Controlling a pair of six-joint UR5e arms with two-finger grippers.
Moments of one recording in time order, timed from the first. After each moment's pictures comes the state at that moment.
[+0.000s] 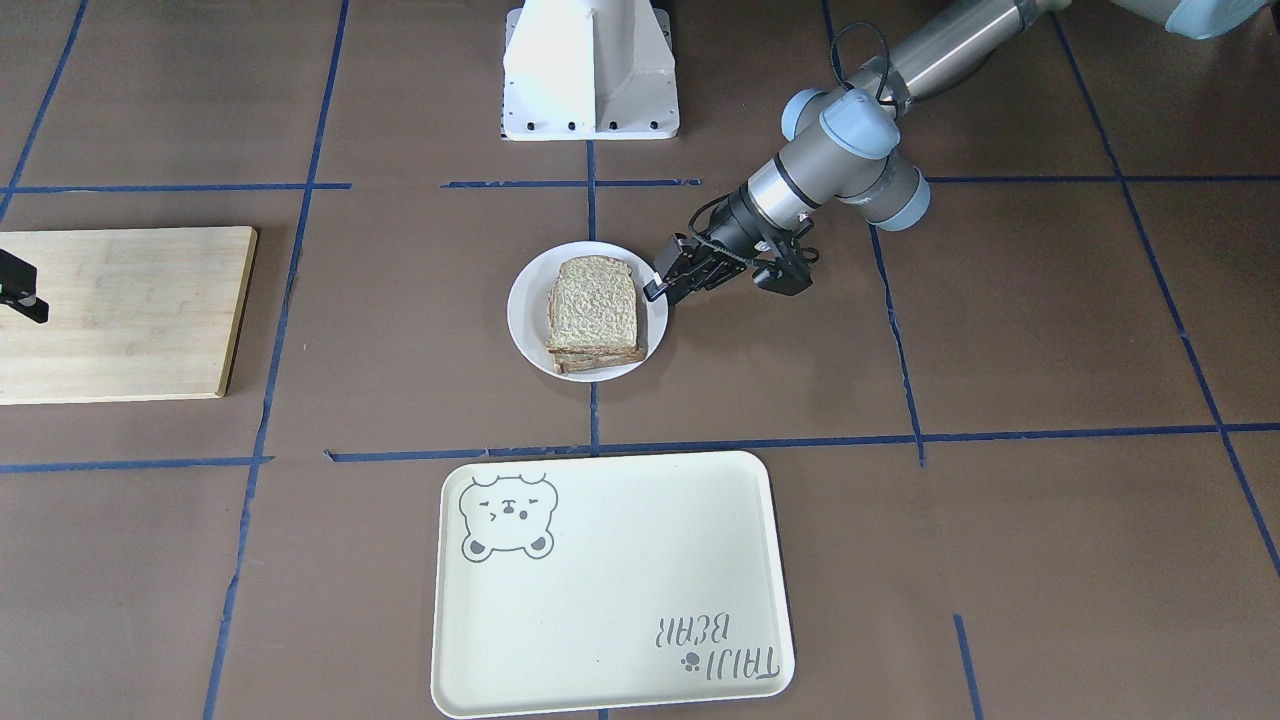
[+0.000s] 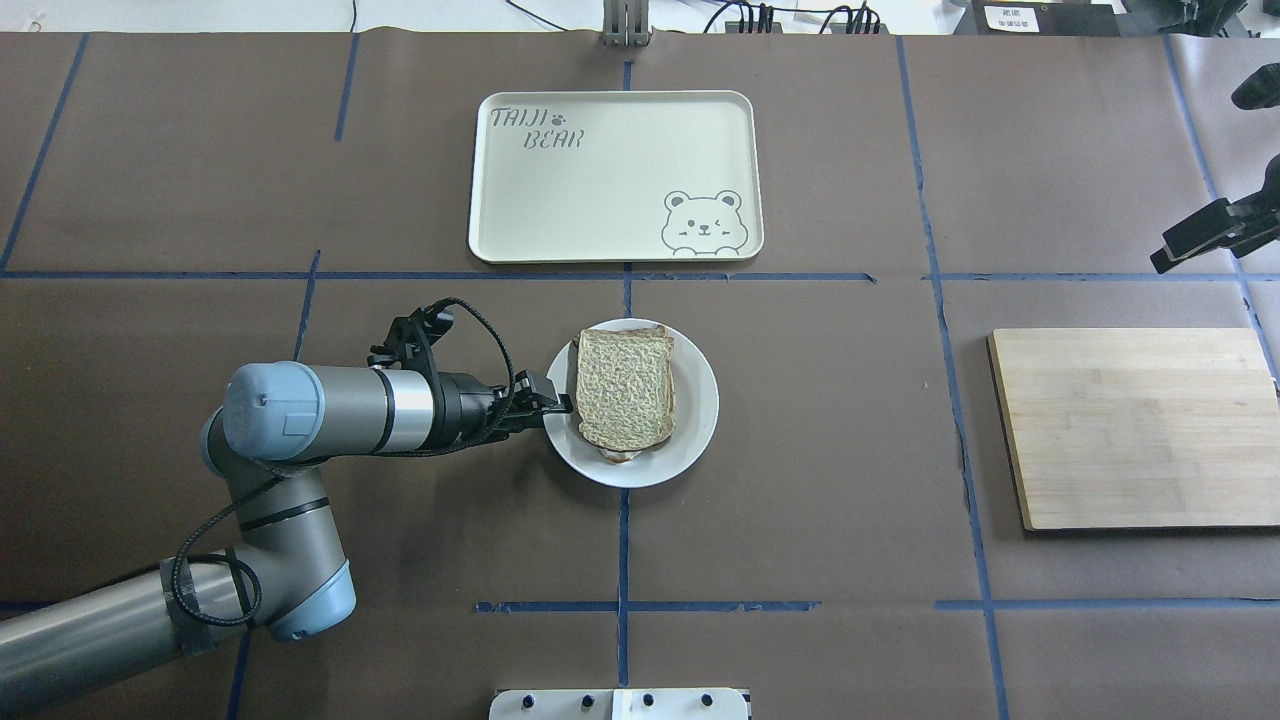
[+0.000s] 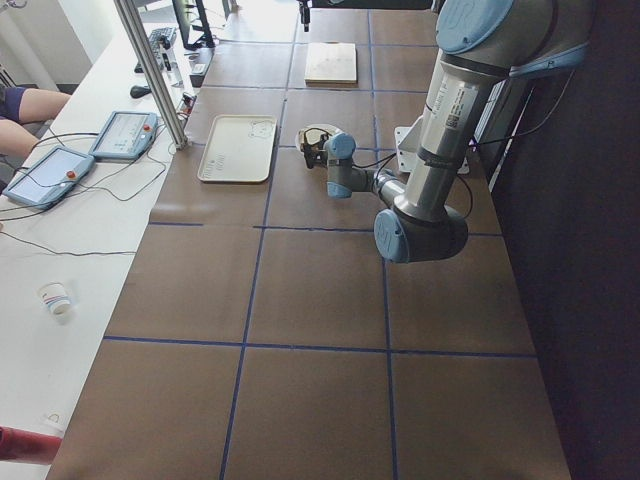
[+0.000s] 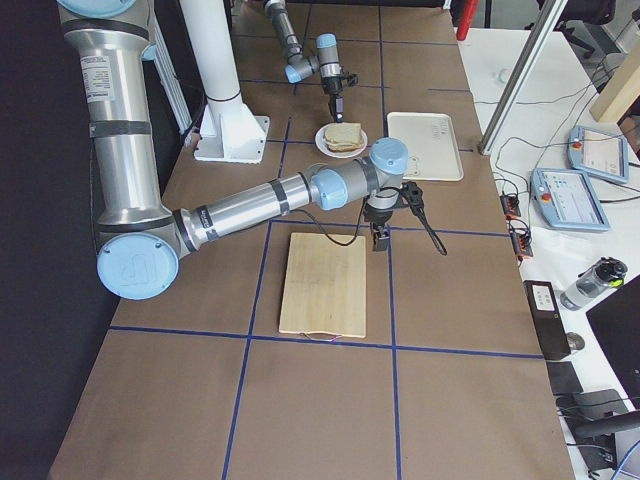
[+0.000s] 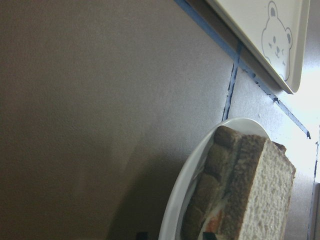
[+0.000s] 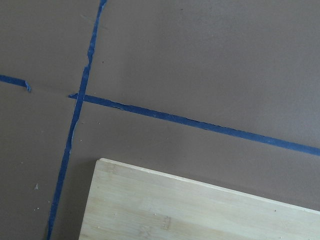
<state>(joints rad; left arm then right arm) -0.45 -2.02 -1.43 -2.80 -1.79 -1.79 1.24 -1.48 1.83 -1.56 2.34 0.26</state>
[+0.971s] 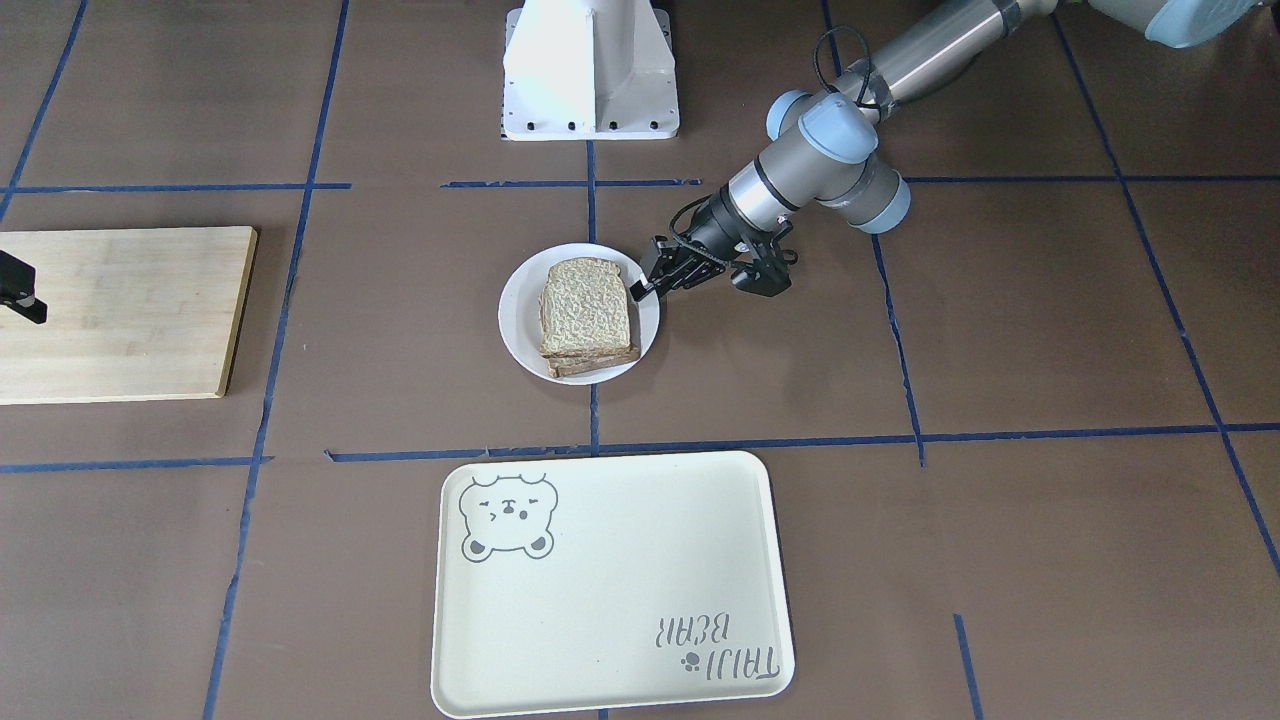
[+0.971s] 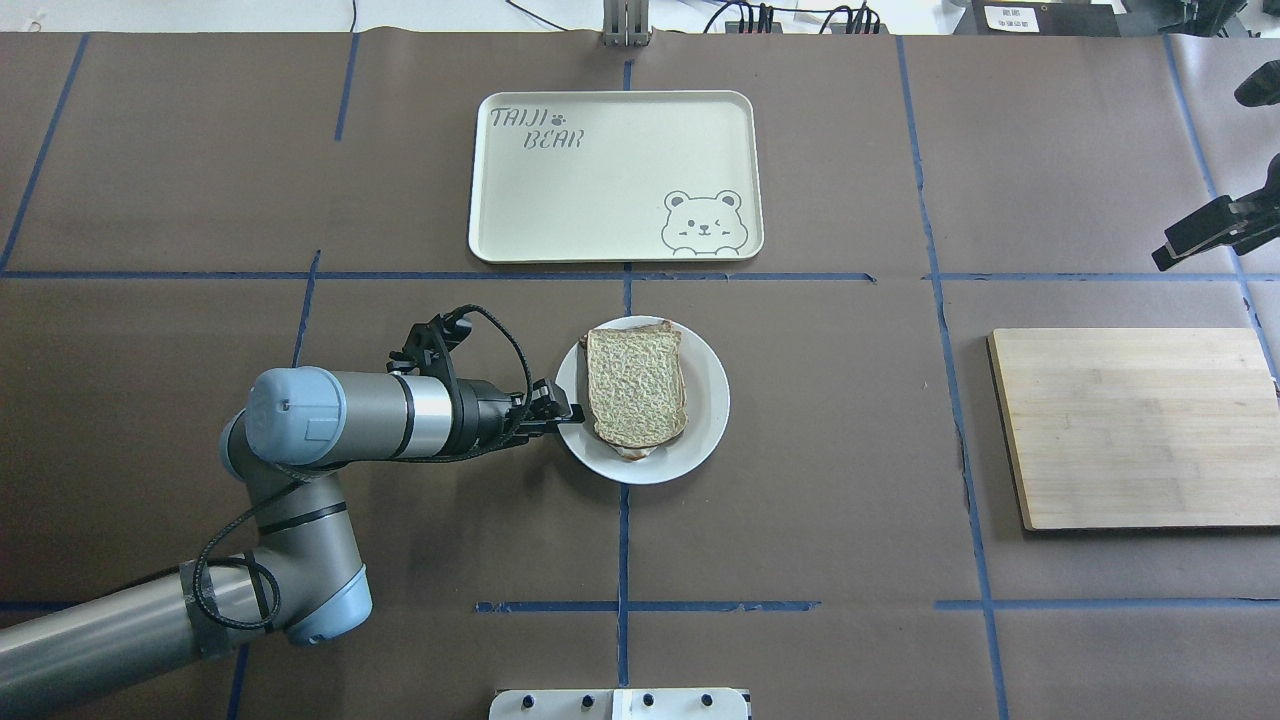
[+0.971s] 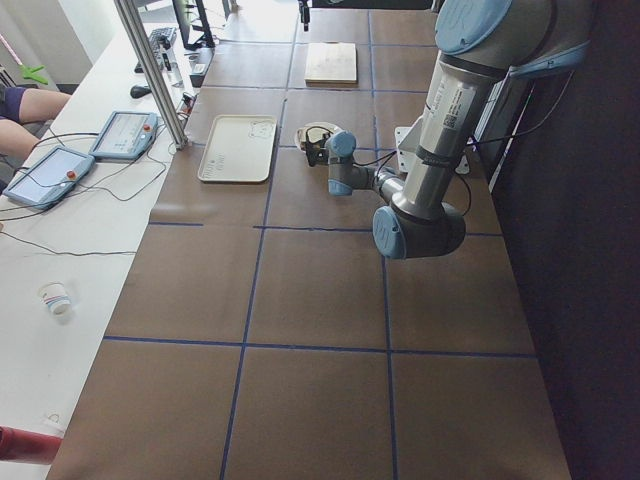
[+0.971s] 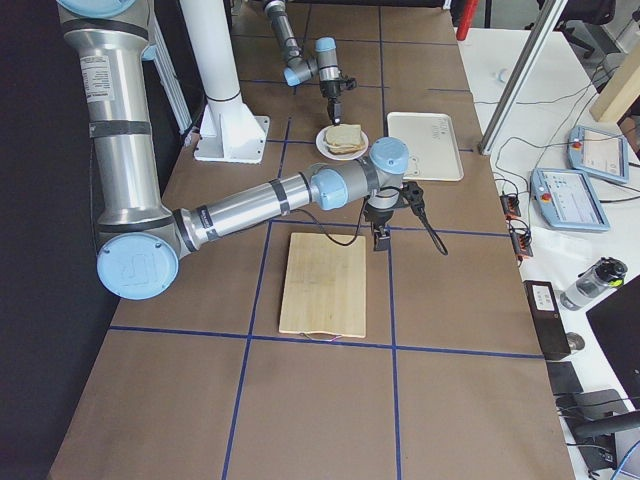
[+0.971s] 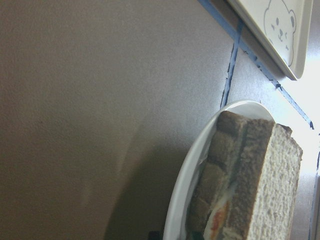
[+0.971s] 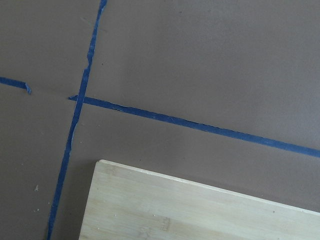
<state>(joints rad) -0.43 -2.05 -1.41 -2.79 -1.79 -1.79 1.24 -1.48 1.83 -1.56 2.34 0.26</state>
